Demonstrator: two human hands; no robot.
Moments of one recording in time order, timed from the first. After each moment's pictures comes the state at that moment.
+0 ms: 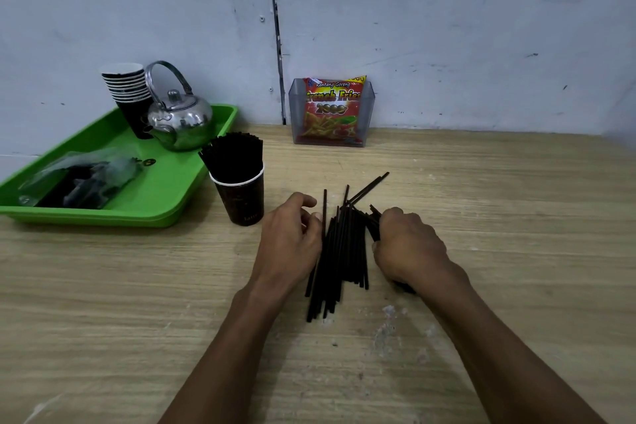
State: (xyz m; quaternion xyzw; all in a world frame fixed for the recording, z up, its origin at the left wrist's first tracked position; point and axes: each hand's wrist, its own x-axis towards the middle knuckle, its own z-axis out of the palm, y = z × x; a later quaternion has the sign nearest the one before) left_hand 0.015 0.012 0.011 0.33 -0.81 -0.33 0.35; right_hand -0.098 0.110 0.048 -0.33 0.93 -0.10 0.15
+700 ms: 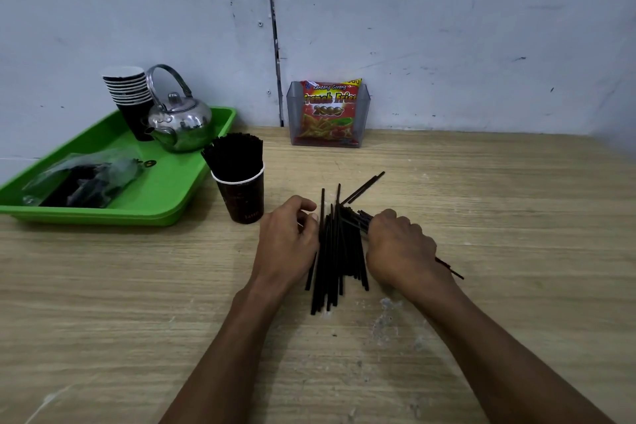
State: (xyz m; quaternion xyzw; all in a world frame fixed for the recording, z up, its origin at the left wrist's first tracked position) left_hand 0.020 0.015 0.008 0.33 -0.79 -0.36 0.36; right_hand -0.085 0.110 0.040 -0.34 0.93 -0.04 0.11
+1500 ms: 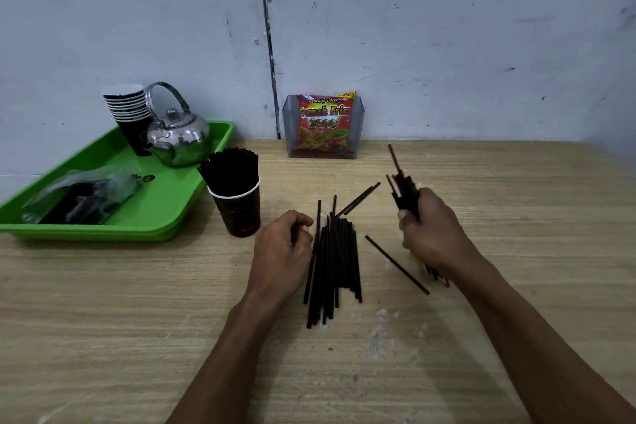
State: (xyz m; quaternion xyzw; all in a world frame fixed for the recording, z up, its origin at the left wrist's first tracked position) left_hand 0.022 0.017 0.010 0.34 -0.78 -0.38 0.36; right_hand -0.149 0.136 0.040 -0.34 0.85 -0.39 0.12
